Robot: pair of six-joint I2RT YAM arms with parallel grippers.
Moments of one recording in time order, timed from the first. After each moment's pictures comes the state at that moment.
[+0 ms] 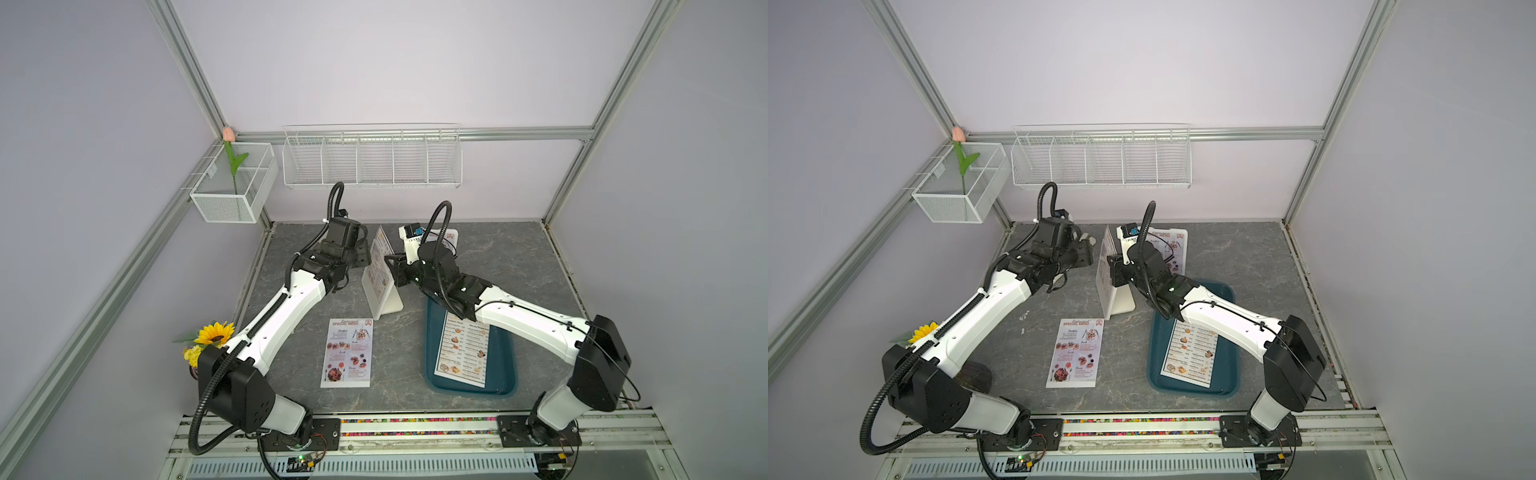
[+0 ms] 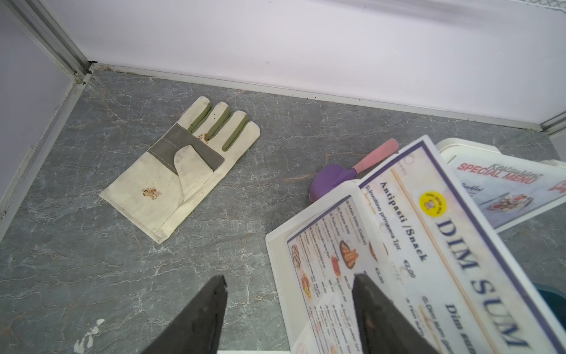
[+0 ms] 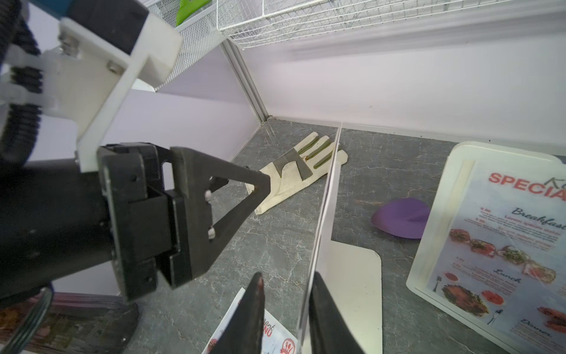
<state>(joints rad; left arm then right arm) -0.48 1.47 1.37 -0.59 -0.24 -0.40 0.87 1.62 1.31 -0.02 0.09 0.42</state>
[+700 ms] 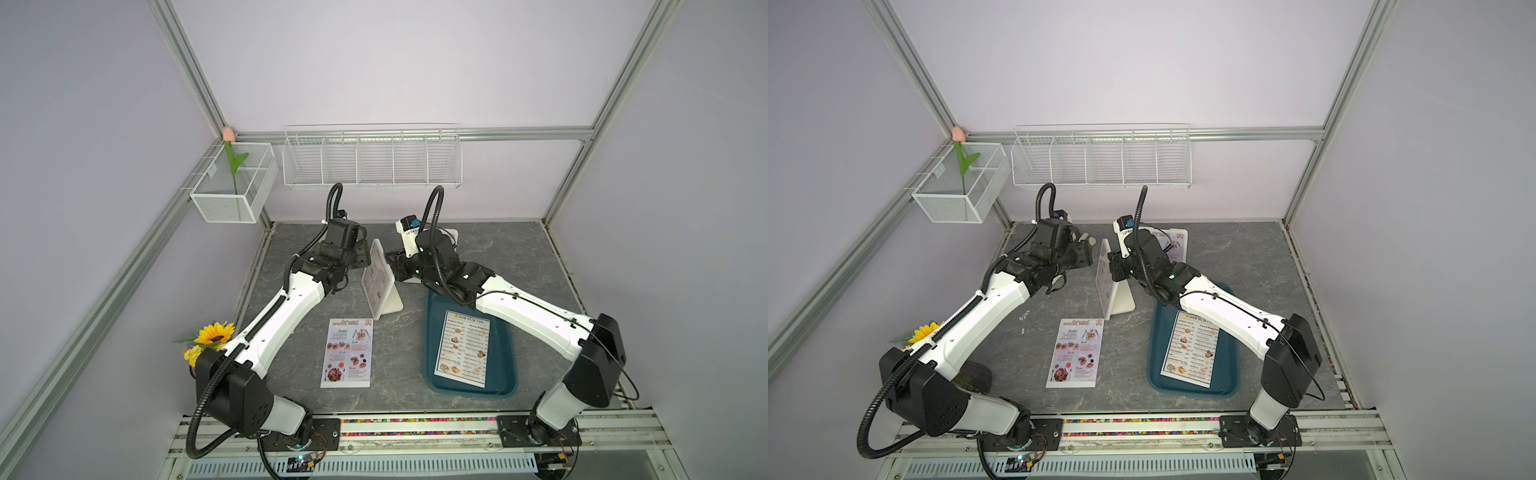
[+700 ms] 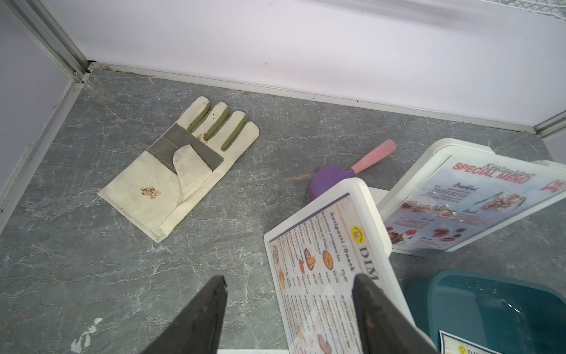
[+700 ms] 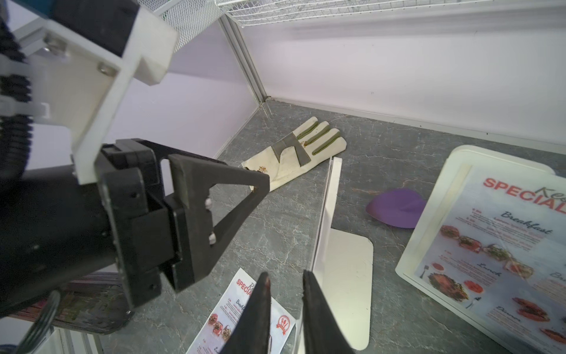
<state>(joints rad) -0.48 1.45 1.36 -0.58 -0.23 -0.40 0.85 1.66 1.48 -0.25 0.05 0.38</state>
